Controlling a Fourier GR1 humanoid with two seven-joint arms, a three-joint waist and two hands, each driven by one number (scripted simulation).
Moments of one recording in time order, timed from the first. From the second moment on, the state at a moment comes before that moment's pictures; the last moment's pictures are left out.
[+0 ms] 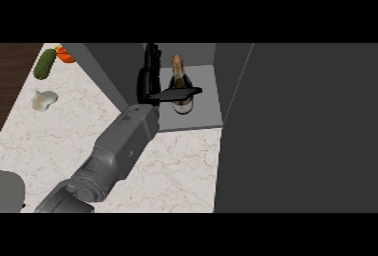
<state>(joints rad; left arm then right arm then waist) -1.06 0.00 -0.02 -0.15 0.52 0.24 -0.87 -0.11 -0.01 0.17 -2.45 -0.09 0.11 0.62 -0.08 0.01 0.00</state>
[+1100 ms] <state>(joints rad) -0.54 0.00 -0.64 -0.94 0.75 0.63 -0.75 -0.05 -0.03 0.14 -2.47 -0.07 0.10 0.61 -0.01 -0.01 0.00</state>
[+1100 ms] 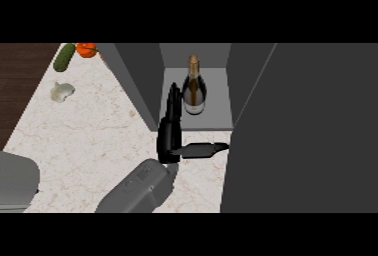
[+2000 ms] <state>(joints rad) -0.11 0.16 -0.82 -1.67 0.52 0.86 -0.57 -0.05 -0.05 0.09 -2.48 -0.07 0.12 0.61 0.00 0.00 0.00</state>
